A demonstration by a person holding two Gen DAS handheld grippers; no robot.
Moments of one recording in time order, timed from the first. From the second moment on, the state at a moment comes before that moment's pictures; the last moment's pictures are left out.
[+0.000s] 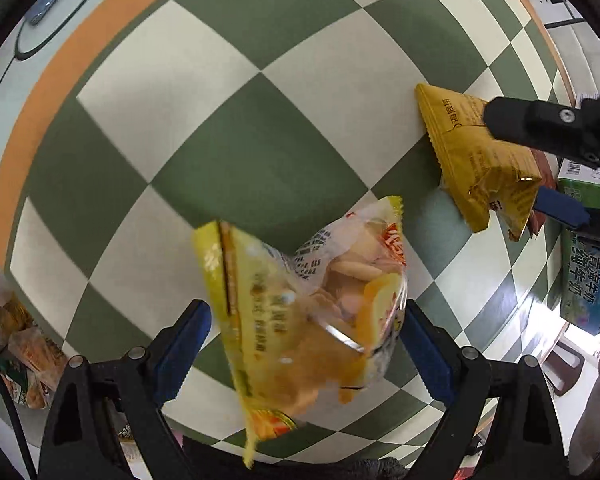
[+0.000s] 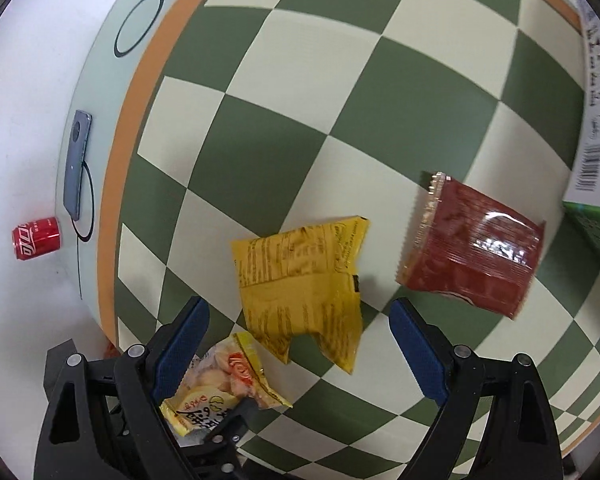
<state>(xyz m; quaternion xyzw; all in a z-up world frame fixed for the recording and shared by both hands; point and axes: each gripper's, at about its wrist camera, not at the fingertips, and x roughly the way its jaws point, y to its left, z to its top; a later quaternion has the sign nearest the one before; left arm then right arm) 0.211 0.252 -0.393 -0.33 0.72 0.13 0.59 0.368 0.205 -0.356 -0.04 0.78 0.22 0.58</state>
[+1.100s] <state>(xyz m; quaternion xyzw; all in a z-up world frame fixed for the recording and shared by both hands) 0.229 0.233 -0.317 -0.28 0.68 0.12 0.67 0.367 0.188 -0.325 -0.02 0.75 0.24 0.61</state>
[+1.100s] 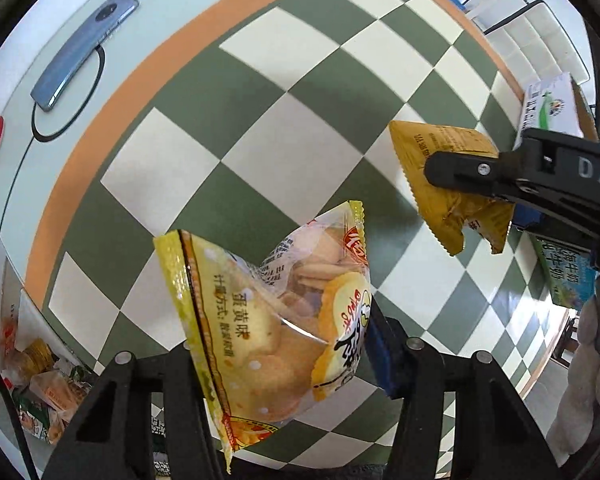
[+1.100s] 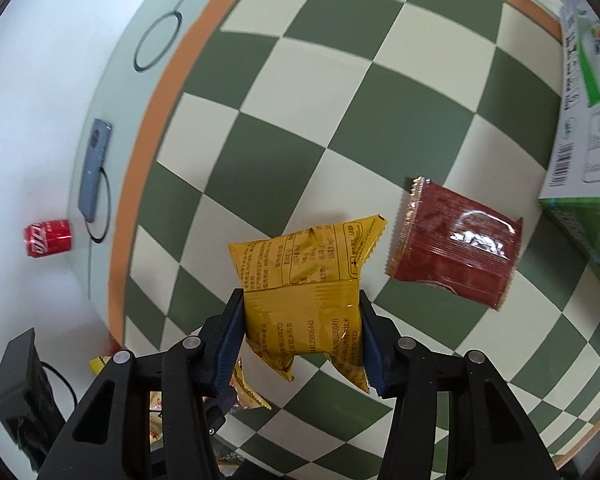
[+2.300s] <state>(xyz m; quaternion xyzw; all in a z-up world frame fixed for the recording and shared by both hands) 0.488 0.026 -0.159 -0.06 0.62 -0.08 0.78 0.434 -0.167 -0.163 0.24 0.62 0.09 0.74</state>
